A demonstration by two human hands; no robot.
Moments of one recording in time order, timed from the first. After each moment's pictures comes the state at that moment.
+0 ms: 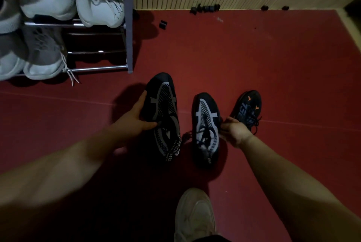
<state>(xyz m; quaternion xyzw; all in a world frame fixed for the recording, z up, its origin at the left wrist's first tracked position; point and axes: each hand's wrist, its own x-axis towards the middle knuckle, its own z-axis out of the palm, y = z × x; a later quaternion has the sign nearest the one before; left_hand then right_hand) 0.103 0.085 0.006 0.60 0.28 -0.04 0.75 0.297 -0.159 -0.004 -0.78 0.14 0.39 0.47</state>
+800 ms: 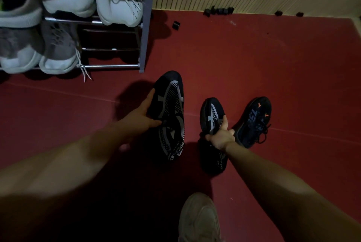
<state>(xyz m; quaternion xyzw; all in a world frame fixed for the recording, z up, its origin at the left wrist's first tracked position) 0.103 0.101 0.002 0.61 0.29 -0.05 0.74 0.263 -0.114 -0.018 -0.93 0.00 0.35 0.11</state>
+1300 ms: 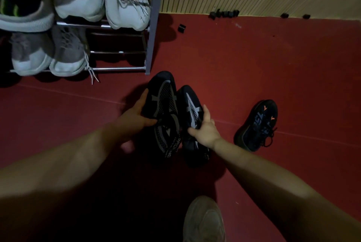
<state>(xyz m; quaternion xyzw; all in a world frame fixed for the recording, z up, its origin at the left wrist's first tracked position) 0.093 0.117 0.001 0.58 0.32 -0.01 0.75 0.235 -0.060 -0.008 -0.89 -0.15 0.36 0.23</state>
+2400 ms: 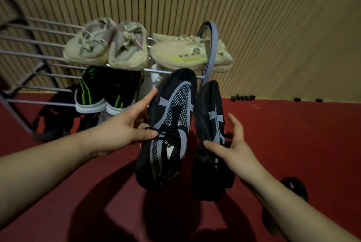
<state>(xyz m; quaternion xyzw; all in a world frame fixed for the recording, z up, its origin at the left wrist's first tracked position) -0.003 0.206 0.214 0.70 0.20 0.12 0.67 0.183 0.015 0.205 -0.78 -0.32 0.28 0.46</state>
